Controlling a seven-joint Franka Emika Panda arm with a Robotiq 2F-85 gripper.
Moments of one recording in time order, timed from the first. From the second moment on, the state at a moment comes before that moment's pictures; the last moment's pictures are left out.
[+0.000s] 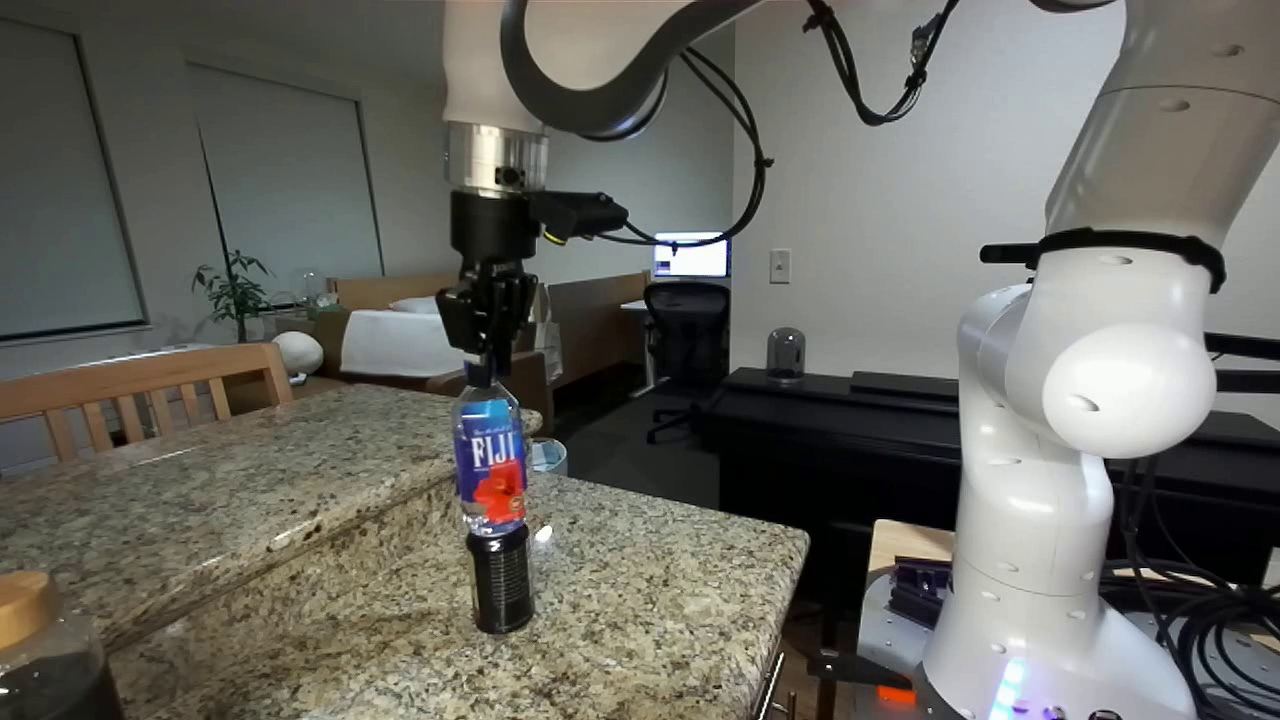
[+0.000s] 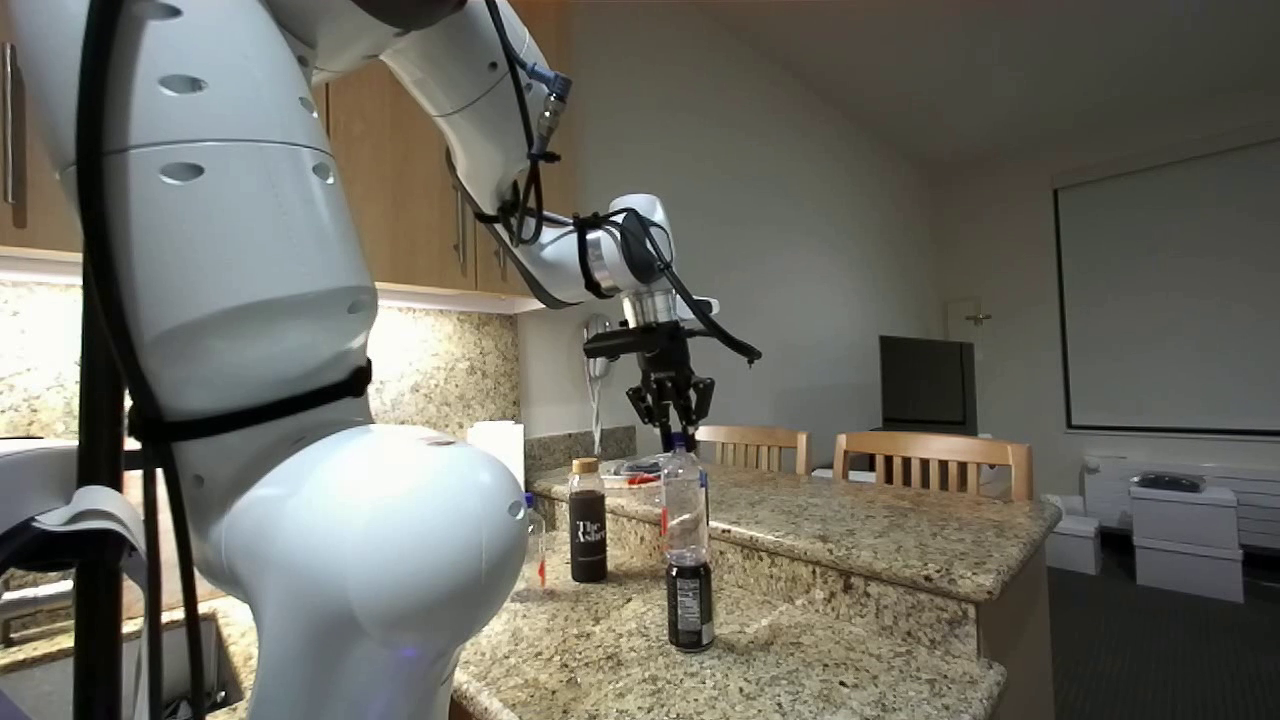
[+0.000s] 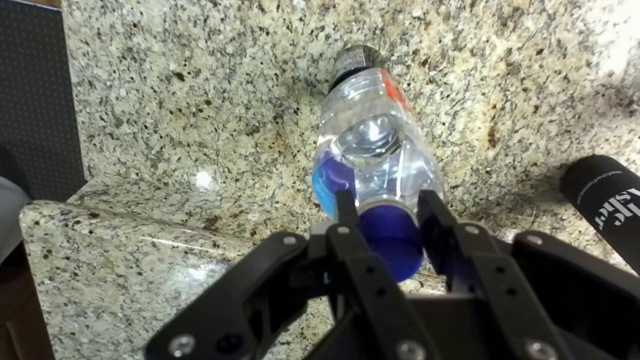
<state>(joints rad) 0.17 -0.30 0.17 -2.31 -0.05 2.19 0.19</state>
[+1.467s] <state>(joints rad) 0.17 -0.30 0.17 -2.29 -0.05 2.19 0.19</state>
